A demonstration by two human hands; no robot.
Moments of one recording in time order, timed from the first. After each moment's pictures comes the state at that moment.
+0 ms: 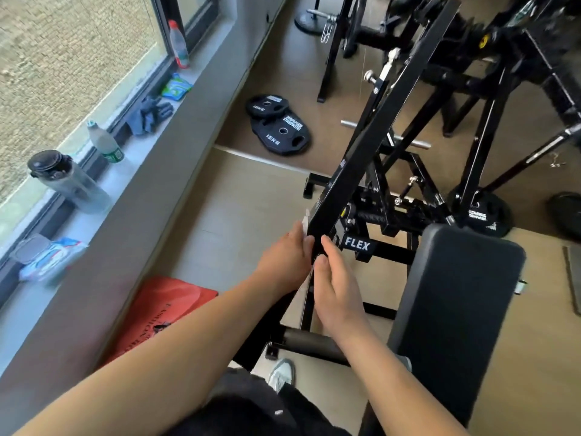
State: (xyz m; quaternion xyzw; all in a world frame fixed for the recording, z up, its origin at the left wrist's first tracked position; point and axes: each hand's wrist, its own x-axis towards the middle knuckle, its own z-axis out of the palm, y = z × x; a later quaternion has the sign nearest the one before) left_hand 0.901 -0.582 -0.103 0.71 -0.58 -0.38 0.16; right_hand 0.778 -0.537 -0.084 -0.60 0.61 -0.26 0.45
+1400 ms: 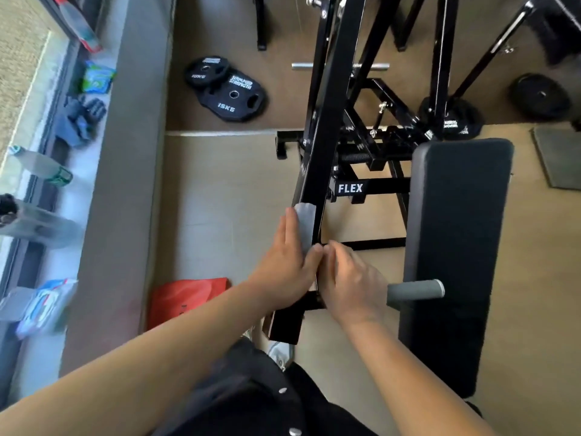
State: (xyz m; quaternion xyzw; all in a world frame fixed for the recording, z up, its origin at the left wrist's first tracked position) left_hand 0.943 -0.529 -0.112 0.57 -0.66 -0.47 0.10; right_hand 0.808 -0.482 -0.133 -0.62 0.76 -0.15 0.08
